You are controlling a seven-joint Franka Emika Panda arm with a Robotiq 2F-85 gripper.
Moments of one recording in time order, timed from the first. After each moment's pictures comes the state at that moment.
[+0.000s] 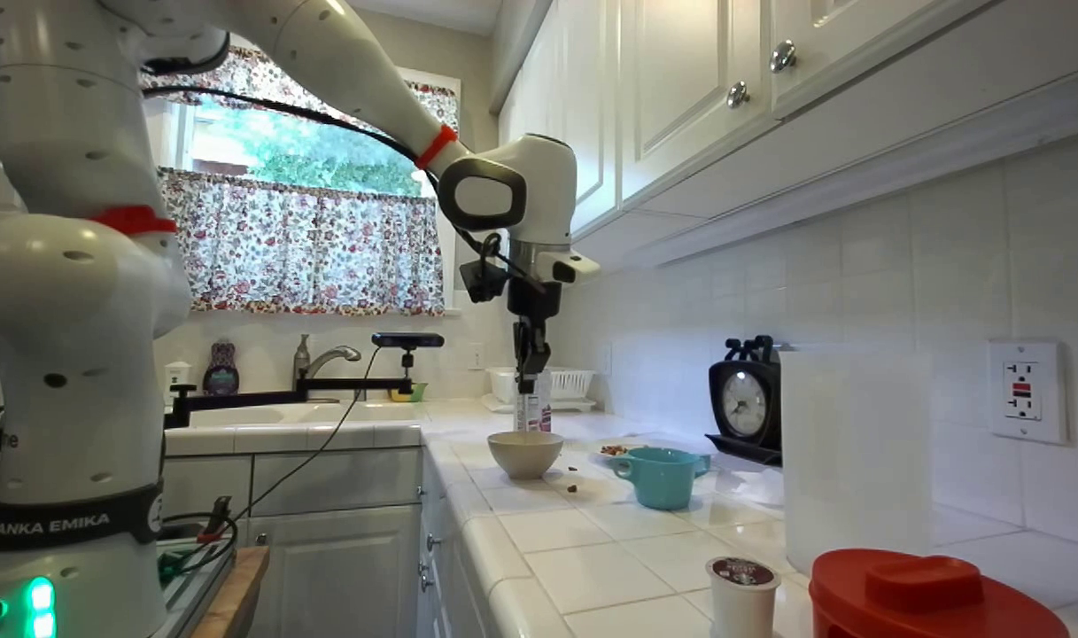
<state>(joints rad) 0.03 -0.20 -0.05 -2.43 0.44 2.25 -0.20</state>
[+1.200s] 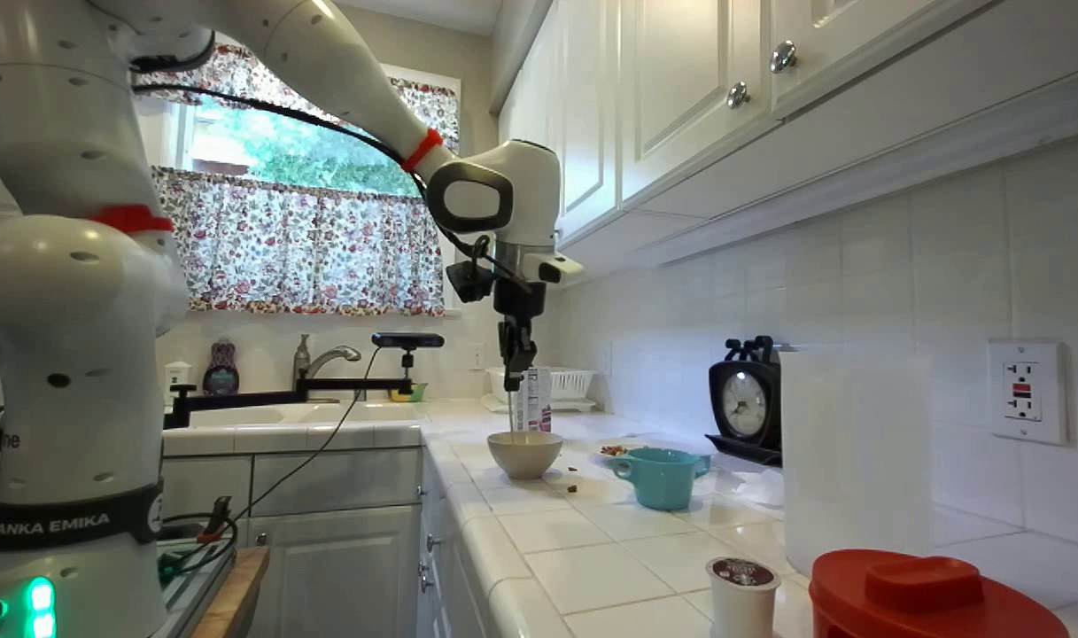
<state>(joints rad) 0.06 -0.24 -0.02 -2.47 0.44 2.26 -0.20</state>
